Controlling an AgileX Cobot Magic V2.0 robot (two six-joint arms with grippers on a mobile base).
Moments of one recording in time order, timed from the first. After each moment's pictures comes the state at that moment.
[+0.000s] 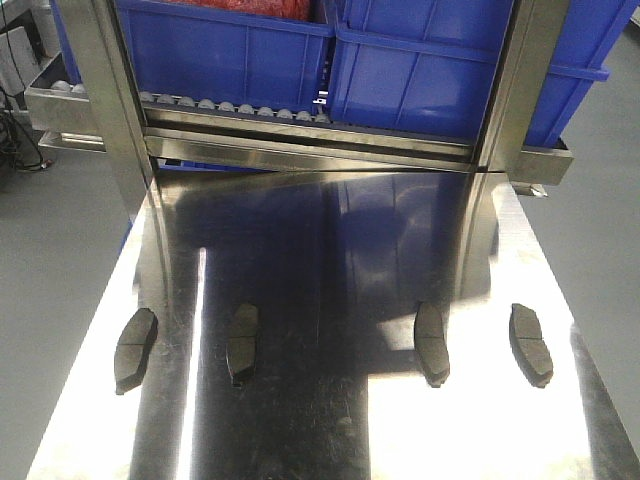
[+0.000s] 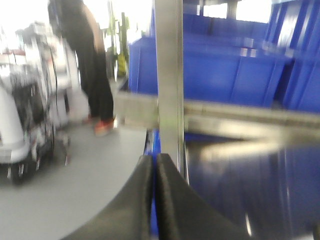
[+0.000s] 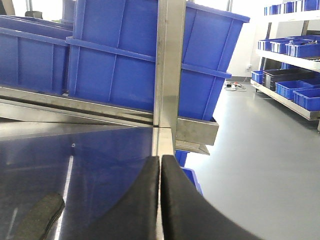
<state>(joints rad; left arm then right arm) 0.07 0.27 -0.30 0.00 0.22 -0.02 -0.03 -0.01 0.03 -0.07 0.05 -0.02</state>
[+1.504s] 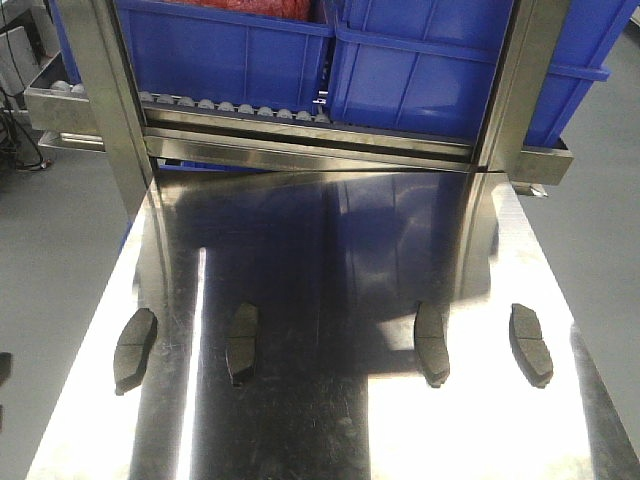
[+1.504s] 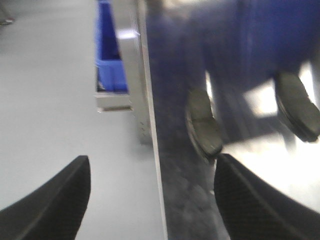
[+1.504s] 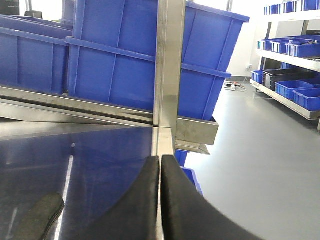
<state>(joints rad) -0.06 0.67 -0.46 -0.10 0.57 0.13 -0.03 -0.01 0.03 -0.07 0.05 -0.02</state>
